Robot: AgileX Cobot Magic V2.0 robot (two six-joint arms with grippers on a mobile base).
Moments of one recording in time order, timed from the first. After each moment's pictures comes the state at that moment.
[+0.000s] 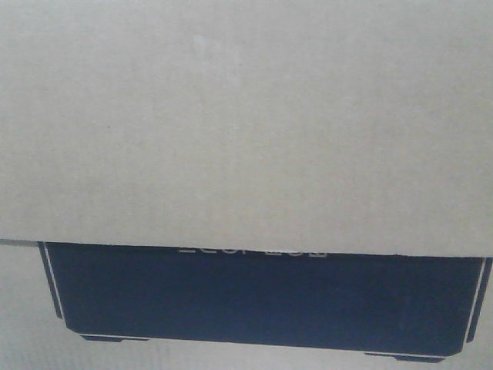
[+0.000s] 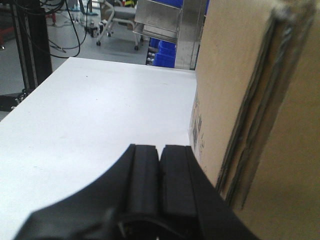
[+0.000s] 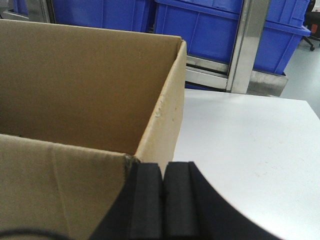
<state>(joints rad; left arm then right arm) -0.13 -0.01 0.02 -0.02 0.13 -0.07 -0.04 -0.01 -0.49 0.16 0.73 -0.12</state>
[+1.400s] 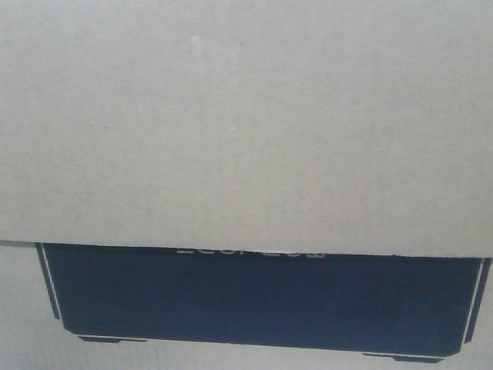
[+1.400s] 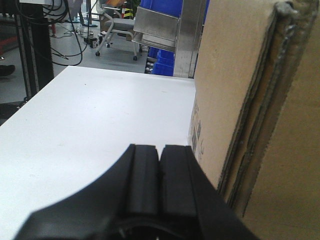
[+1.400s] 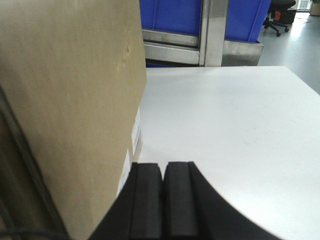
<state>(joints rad) -0.13 -0.01 0.03 -0.02 0.09 -0.07 -0.04 -0.01 0.00 -0.04 0.22 0.11</state>
